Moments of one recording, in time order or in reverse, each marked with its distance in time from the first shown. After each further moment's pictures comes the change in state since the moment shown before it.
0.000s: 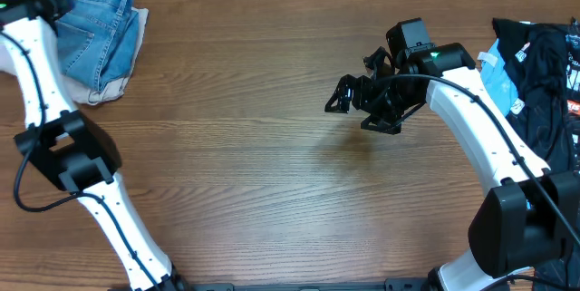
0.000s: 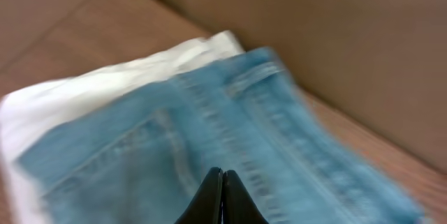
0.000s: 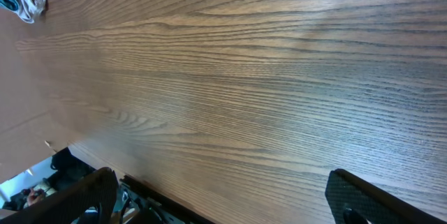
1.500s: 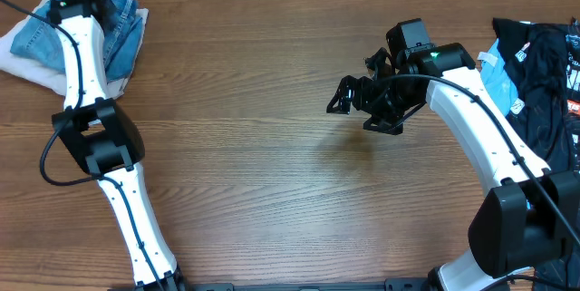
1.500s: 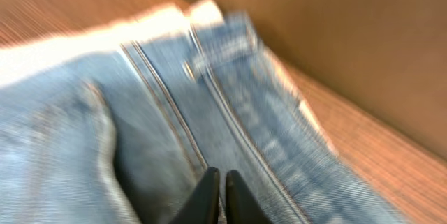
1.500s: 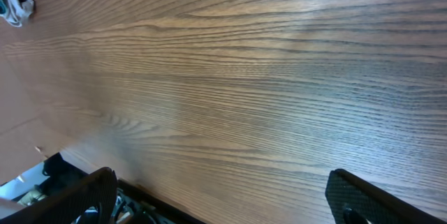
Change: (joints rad) left arm -0.114 0.144 0.068 0.031 -0.232 -0.072; right arm 0.000 0.000 0.000 -0.008 0.031 0.002
